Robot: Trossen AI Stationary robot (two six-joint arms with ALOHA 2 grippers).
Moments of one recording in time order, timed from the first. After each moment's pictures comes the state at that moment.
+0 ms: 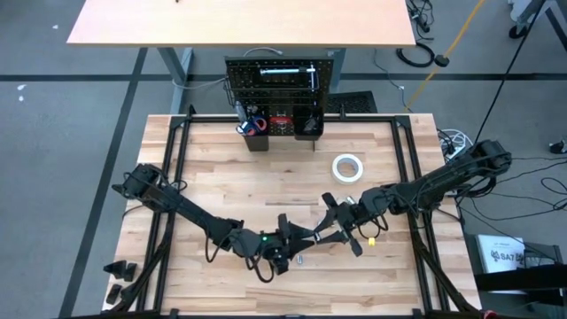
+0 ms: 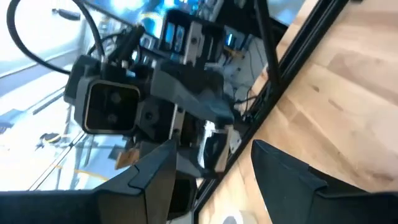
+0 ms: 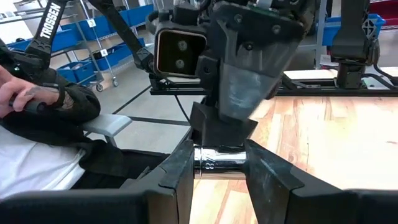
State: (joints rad) left arm -0.48 1.85 1.10 0.73 -0.58 1.13; right arm 0.33 1.29 0.66 0.50 -0.13 0.20
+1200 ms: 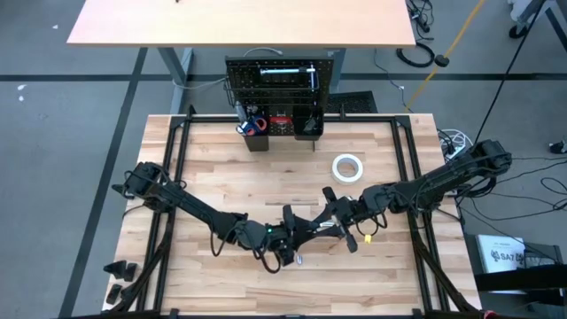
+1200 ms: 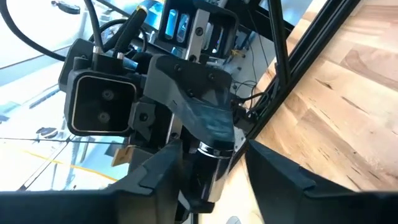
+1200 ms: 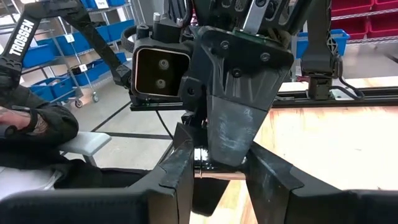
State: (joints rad) left arm -0.42 1.85 1.12 0.70 -0.52 1.11; right arm 0.31 1.28 0.66 0.55 -0.05 0.21
